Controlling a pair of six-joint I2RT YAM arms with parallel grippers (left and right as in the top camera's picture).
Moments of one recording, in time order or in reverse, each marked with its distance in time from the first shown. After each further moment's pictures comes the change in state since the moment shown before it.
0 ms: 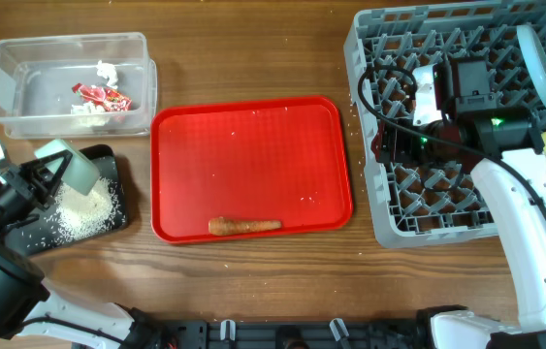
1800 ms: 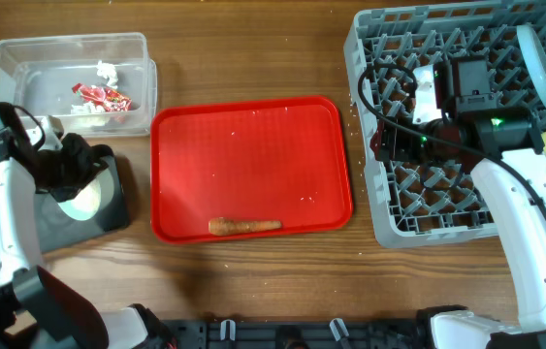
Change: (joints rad) left arm -0.424 -0.373 -0.008 0.325 -0.979 -0.982; right arm 0.000 0.000 0.000 0.014 -0.006 0.003
